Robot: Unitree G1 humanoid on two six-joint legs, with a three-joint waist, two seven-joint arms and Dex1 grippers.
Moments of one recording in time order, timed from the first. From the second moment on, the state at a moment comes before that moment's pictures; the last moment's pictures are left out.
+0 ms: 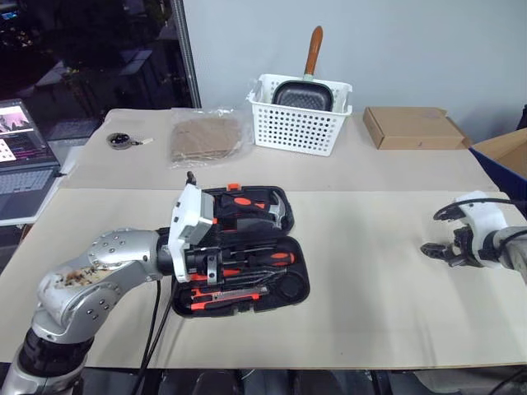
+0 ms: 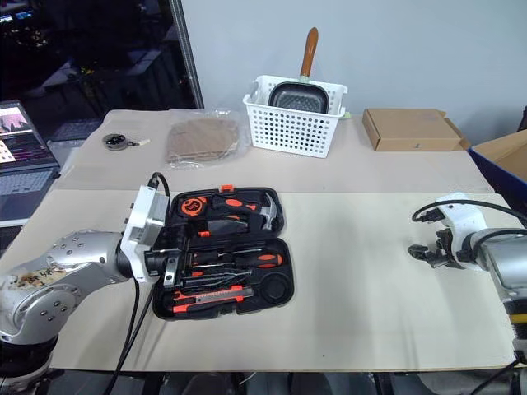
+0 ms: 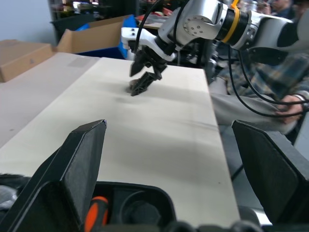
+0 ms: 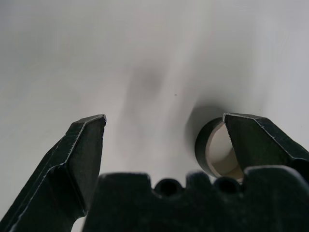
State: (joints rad) left arm -0.32 0.74 0.02 -0.64 -0.94 0.70 -0.81; right arm -0.42 -1.05 -0.01 0.10 0.26 1.10 0.62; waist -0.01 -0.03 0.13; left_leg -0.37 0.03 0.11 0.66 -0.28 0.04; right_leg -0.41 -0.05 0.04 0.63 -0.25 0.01
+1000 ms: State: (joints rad) left arm -0.42 0.64 -0.05 -0.57 -0.83 0.70 -0.75; right arm -0.60 -0.98 0.07 0.47 0.16 1.05 0.65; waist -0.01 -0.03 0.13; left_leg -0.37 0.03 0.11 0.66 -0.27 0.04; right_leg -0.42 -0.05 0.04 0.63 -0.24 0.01
